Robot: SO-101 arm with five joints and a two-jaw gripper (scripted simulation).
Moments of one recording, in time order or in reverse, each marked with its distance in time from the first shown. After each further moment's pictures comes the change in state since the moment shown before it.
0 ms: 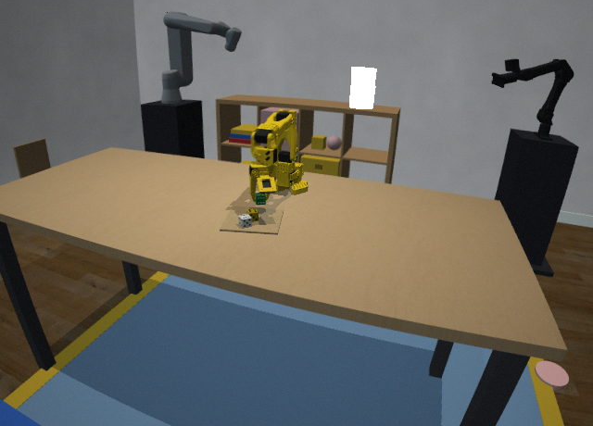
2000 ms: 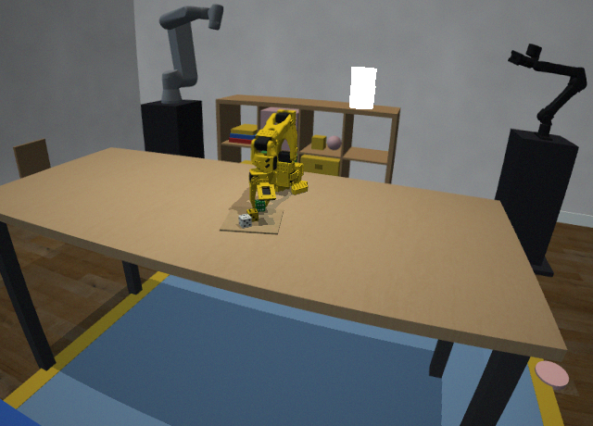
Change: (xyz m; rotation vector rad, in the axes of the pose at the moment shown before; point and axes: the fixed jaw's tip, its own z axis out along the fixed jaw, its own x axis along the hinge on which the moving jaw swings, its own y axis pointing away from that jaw) arm -0.002 -0.001 0.019 0.009 -0.013 0.000
